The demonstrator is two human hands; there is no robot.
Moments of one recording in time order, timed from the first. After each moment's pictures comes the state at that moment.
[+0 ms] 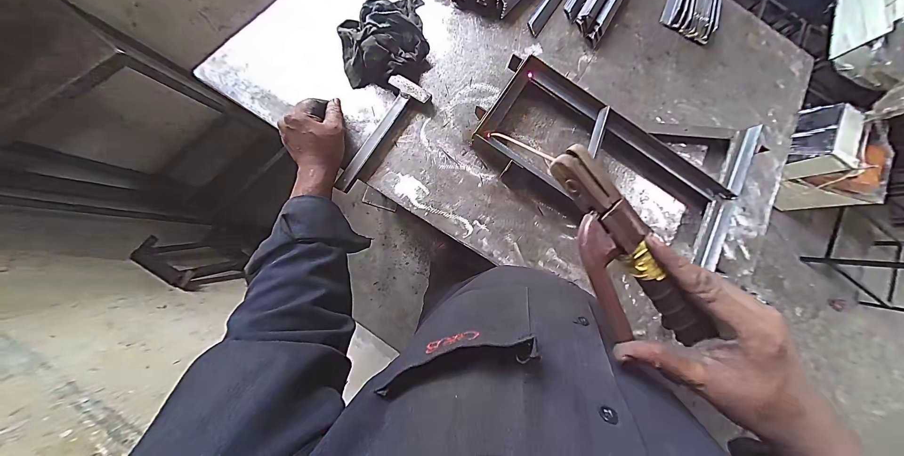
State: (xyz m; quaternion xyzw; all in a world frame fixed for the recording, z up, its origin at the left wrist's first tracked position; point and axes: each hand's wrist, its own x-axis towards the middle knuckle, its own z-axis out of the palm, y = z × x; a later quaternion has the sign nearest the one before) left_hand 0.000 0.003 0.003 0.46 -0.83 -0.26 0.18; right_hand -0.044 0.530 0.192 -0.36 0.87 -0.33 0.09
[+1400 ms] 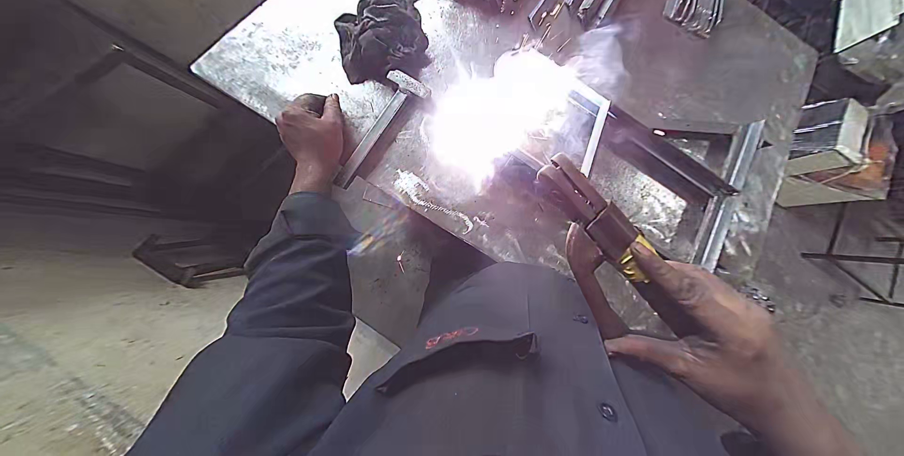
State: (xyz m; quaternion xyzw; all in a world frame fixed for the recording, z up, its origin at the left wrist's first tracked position) left_hand 0.000 0.002 0.002 0.45 -0.83 -0.26 0.18; right_hand -0.040 0.532 0.185 -0.42 0.88 -0.23 0.05
